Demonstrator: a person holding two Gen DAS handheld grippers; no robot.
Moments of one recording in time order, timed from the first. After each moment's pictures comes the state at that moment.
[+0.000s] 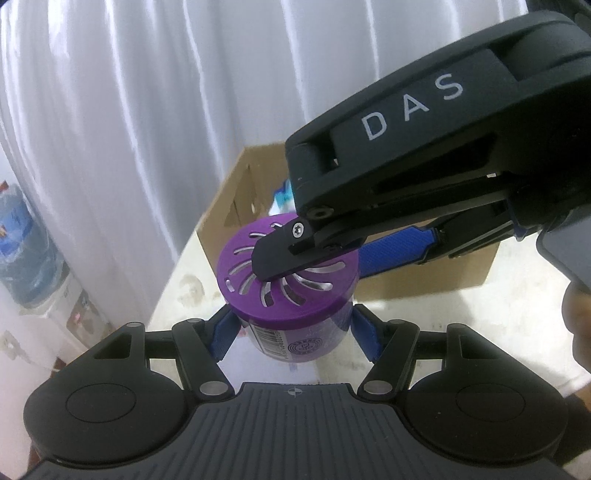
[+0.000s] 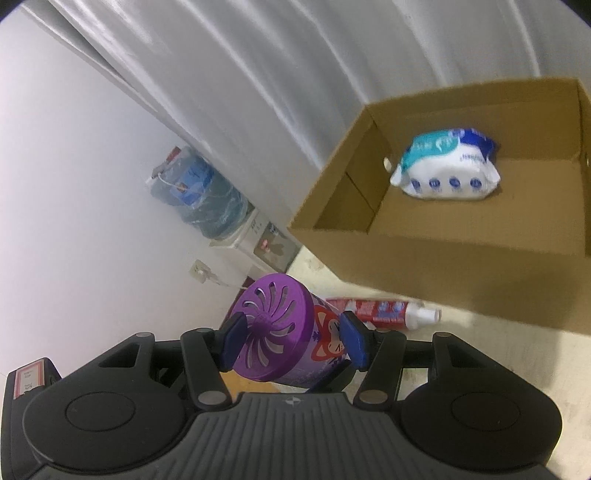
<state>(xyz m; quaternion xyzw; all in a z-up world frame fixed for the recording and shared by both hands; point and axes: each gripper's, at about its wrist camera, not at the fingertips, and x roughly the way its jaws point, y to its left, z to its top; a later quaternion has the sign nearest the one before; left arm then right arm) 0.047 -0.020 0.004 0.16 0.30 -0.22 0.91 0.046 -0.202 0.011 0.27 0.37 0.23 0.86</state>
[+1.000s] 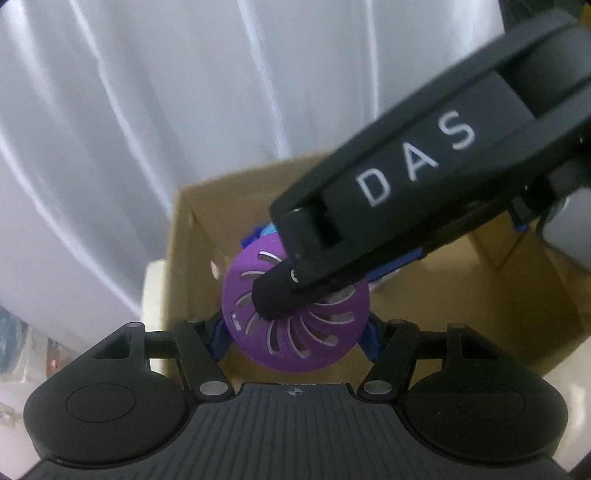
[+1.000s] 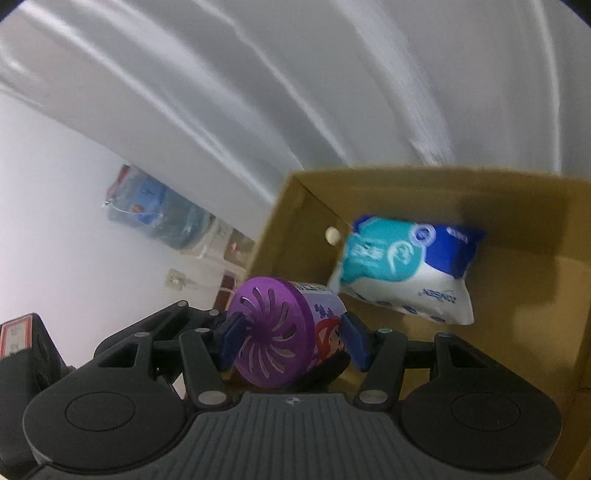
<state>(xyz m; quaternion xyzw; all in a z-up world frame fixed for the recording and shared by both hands) 0.247 -0.132 0.001 0.24 0.41 -0.29 0.83 0.235 -0.272 0.003 0.30 0.48 0.20 0.80</state>
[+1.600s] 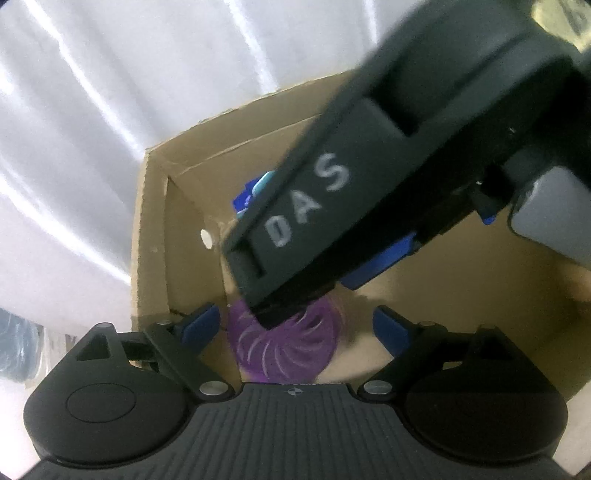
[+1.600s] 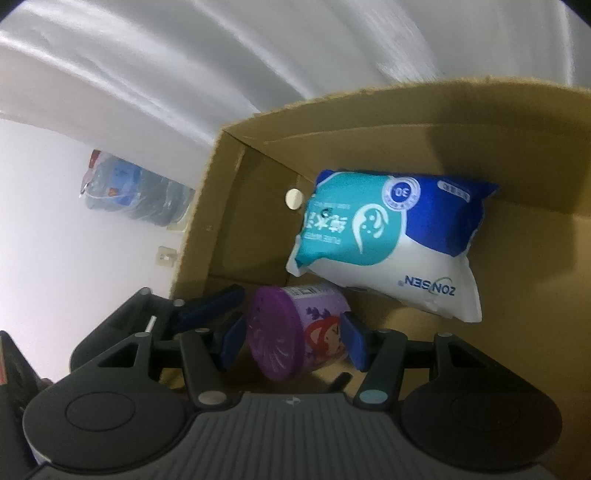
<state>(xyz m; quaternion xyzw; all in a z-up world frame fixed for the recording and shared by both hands) 0.260 -0.183 -0.030 0.31 0.46 -0.26 0.79 0.266 -0.269 -0.052 0.33 0.54 0.20 0.75</state>
